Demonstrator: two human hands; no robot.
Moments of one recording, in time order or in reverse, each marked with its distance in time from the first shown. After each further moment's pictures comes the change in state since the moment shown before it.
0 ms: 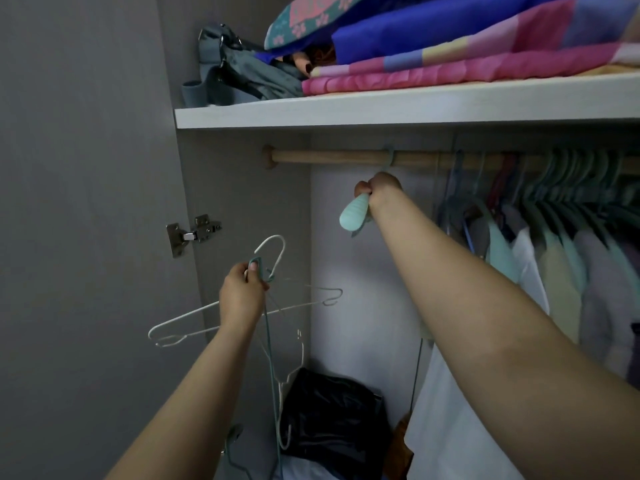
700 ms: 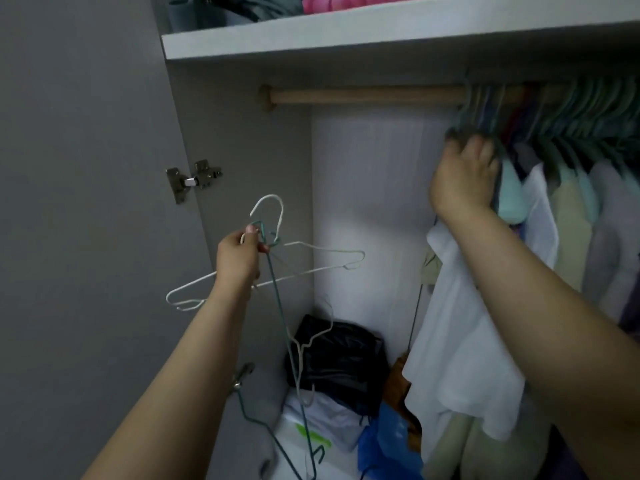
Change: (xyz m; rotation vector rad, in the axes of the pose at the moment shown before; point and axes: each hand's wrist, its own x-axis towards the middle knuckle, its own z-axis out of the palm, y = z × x) left_hand -0.017 -0.026 -0.019 -0.270 -0.127 -0.144; right_hand -0.026 0.024 -0.134 -1.703 0.418 -0.972
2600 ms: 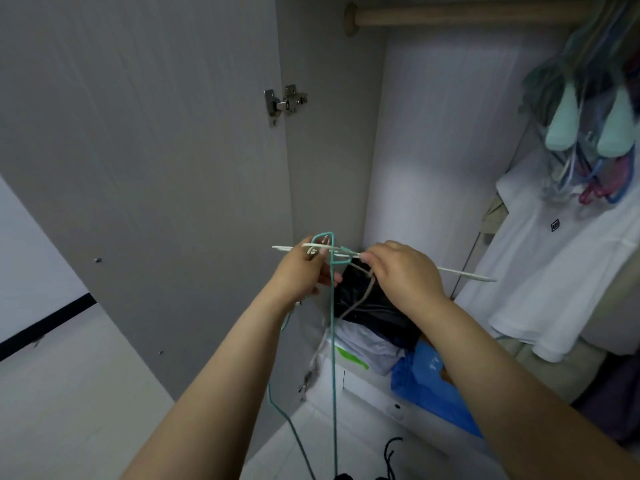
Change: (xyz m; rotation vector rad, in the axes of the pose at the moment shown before) left_hand -0.122 -0.036 -0.103 0.179 -0.449 -0.188; right_hand -0.266 -0.105 0.004 0.328 -0.429 -0.499
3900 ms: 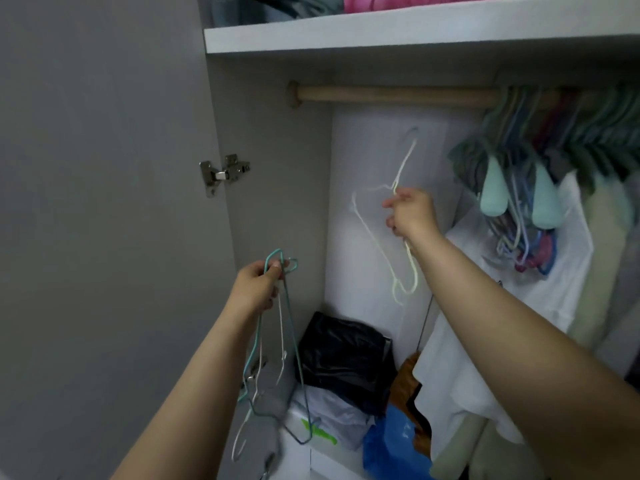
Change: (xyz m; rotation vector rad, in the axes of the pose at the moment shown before) left_hand 0.110 0.030 0.015 -0.217 0.216 0.032; right_hand 0.171 0.108 -0.079 0.959 0.304 0.688
